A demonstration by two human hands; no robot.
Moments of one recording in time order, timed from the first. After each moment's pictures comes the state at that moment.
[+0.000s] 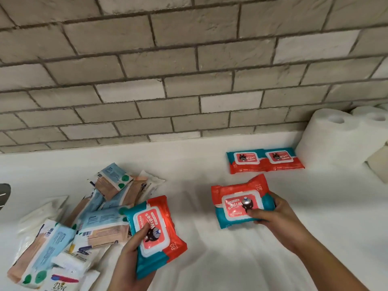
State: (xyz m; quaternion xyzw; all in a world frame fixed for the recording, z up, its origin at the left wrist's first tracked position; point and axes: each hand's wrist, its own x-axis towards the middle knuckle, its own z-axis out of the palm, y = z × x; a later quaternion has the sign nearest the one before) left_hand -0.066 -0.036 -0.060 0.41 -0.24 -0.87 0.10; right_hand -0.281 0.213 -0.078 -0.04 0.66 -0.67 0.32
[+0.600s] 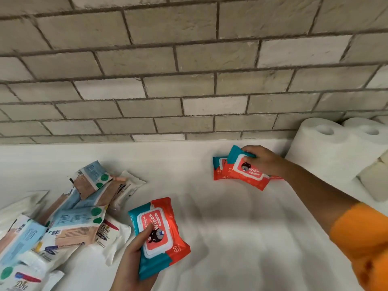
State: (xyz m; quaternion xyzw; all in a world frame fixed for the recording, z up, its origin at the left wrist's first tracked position) left_hand -0.124 0.030 -0.075 0.43 -0.18 -0.88 0.07; right_hand -0.503 0.192 -0.061 -0.30 0.90 -0.24 0.22
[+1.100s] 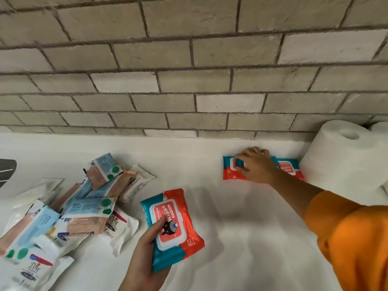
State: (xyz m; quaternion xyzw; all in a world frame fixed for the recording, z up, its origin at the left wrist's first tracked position) left_hand -0.137 0.048 -0.062 0.42 -0.18 -0.89 0.10; right_hand -0.517 0.155 -0.130 -0.47 0.88 0.02 0.04
